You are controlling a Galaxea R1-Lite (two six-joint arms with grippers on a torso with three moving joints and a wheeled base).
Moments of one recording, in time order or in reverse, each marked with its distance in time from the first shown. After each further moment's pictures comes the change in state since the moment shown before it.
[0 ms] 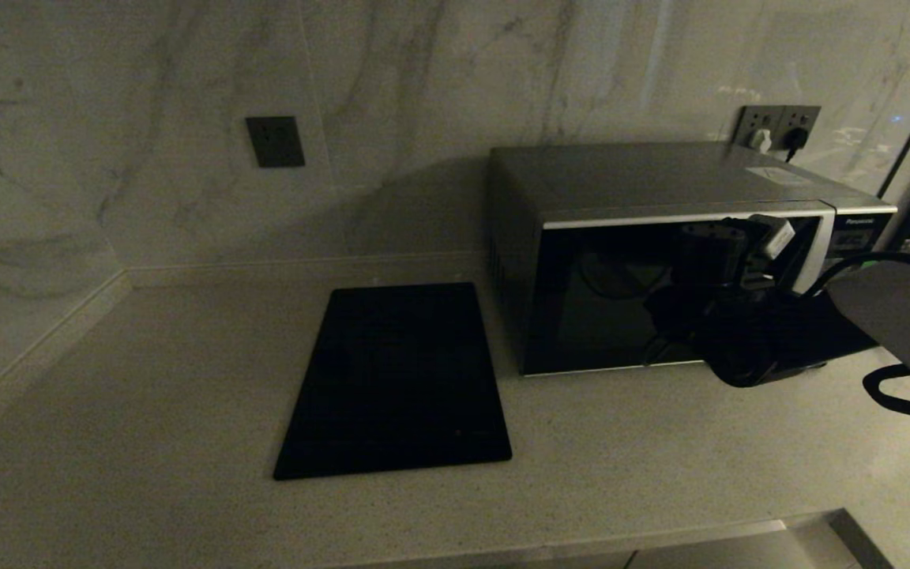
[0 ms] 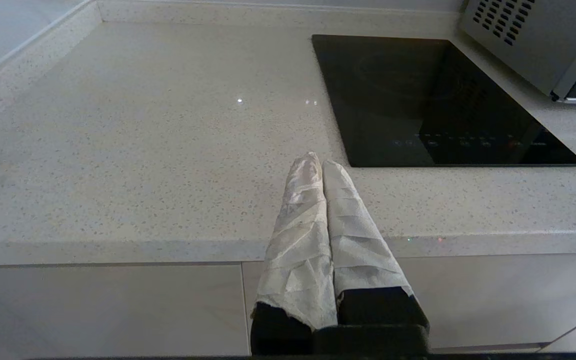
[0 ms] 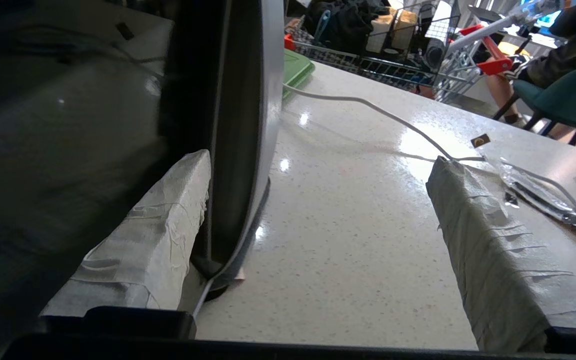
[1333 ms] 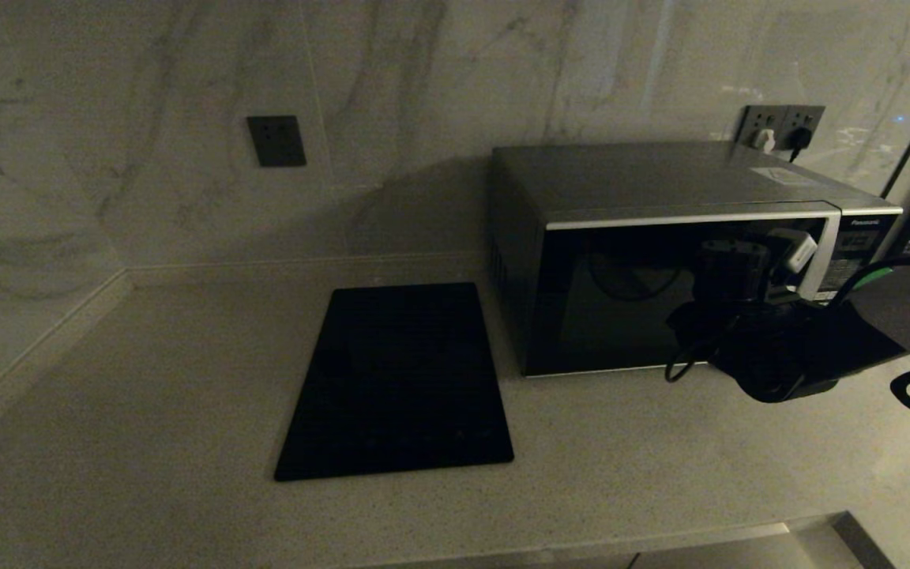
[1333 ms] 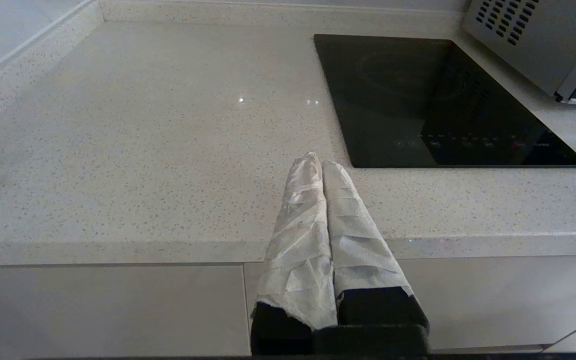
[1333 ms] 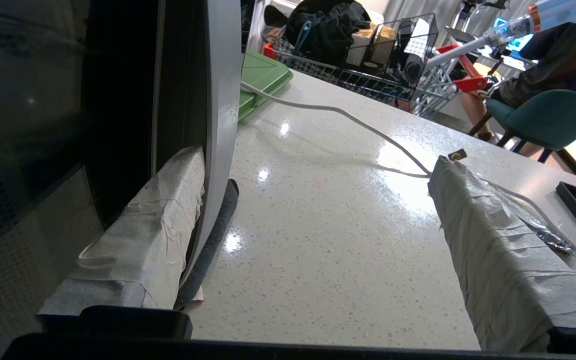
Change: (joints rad) left arm 0.000 0.000 0.000 0.000 0.000 0.000; right arm -0.075 -0.031 0.124 -0.020 0.001 0.000
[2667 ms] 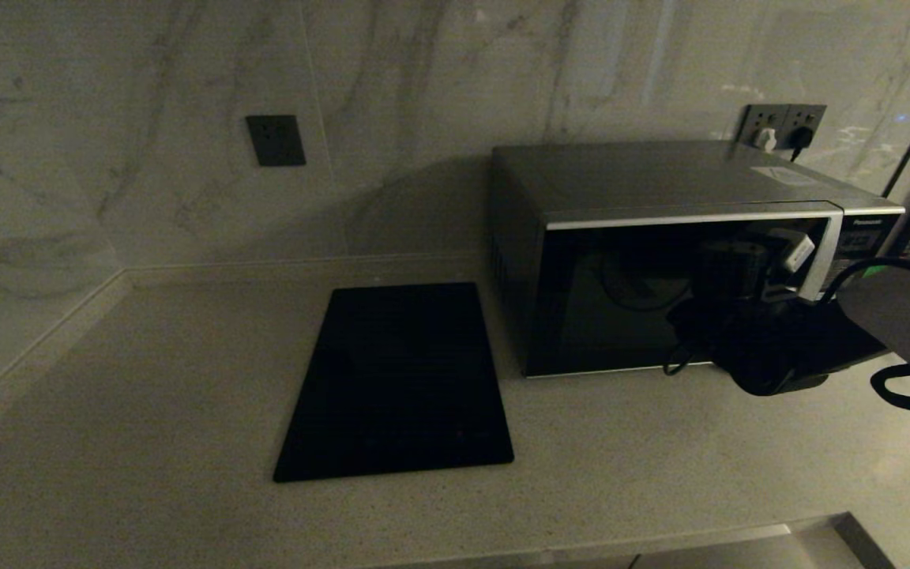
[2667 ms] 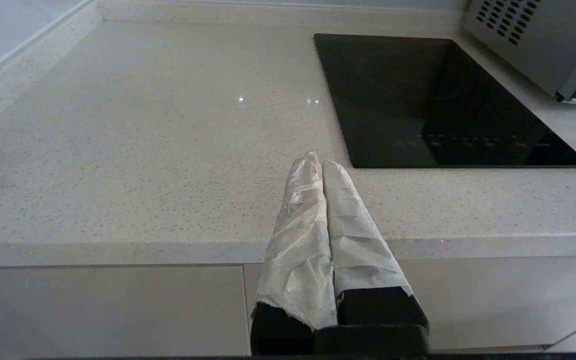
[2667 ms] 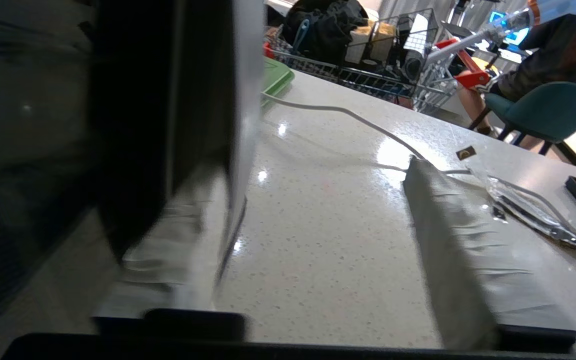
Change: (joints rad) left arm 0.000 0.000 0.000 0.000 0.000 0.000; right arm -0.023 0.050 -0.061 -0.007 0.002 0.000
